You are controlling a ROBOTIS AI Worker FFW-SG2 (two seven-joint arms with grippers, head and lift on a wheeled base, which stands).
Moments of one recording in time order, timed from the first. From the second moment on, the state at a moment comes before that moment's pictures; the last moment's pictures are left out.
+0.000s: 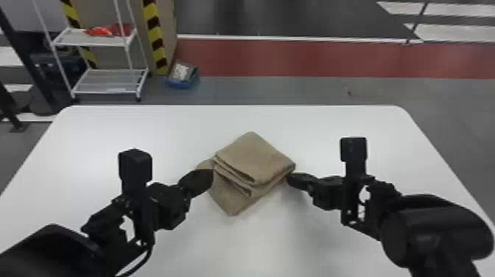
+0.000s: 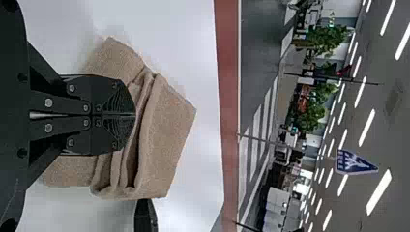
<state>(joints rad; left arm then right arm) 0.16 0.38 -0.24 -1.96 0.45 0.50 -0.17 -0.05 -0.18 0.08 -1.70 -0.25 0.80 0.38</state>
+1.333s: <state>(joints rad) -0.13 0.39 -0.33 -1.34 0.41 0.06 -0.31 0.50 -0.12 -0.46 -2.10 -0.49 0.59 0.59</state>
